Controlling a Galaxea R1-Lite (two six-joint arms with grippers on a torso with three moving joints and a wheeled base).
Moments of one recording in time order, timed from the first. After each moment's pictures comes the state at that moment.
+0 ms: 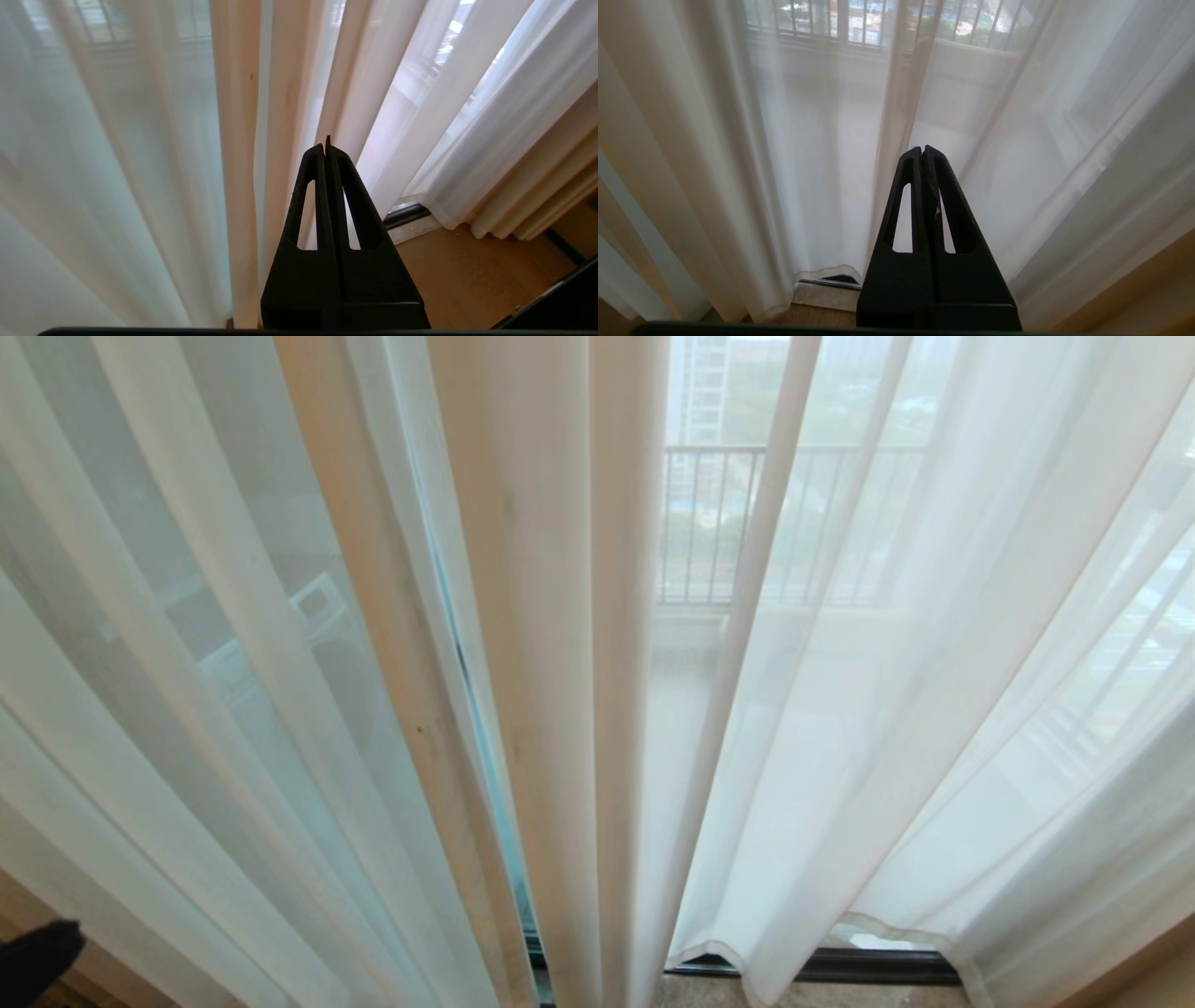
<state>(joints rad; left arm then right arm) -0.01 0.49 -0.44 0.00 -0.50 -0.07 -0.01 0.02 0.00 -0.06 0.02 -0.13</state>
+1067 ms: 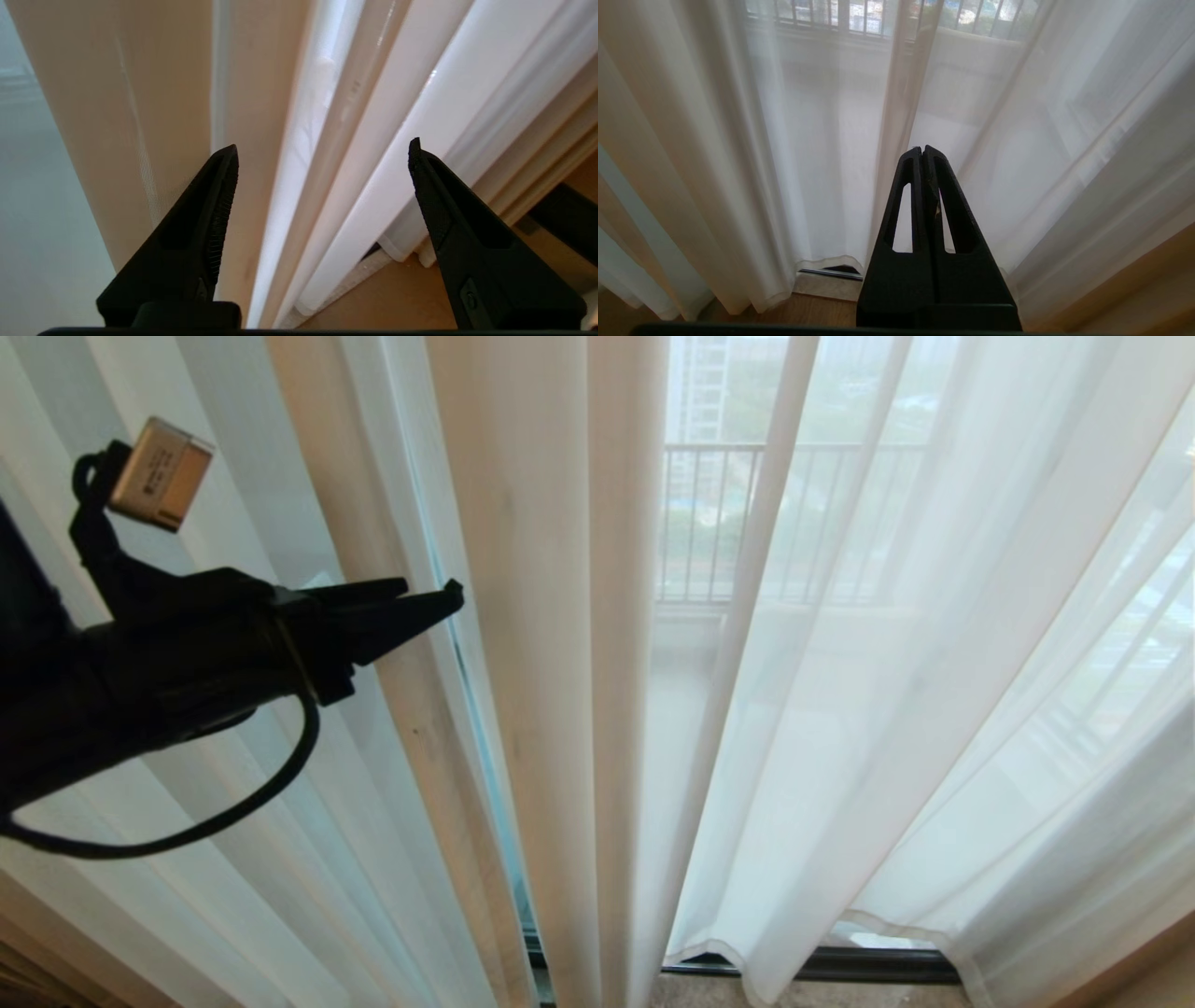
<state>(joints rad) -0.37 1.35 -0.78 -0.60 -0.35 -0.18 -0.01 0.05 0.00 -0.06 0.02 -0.13</state>
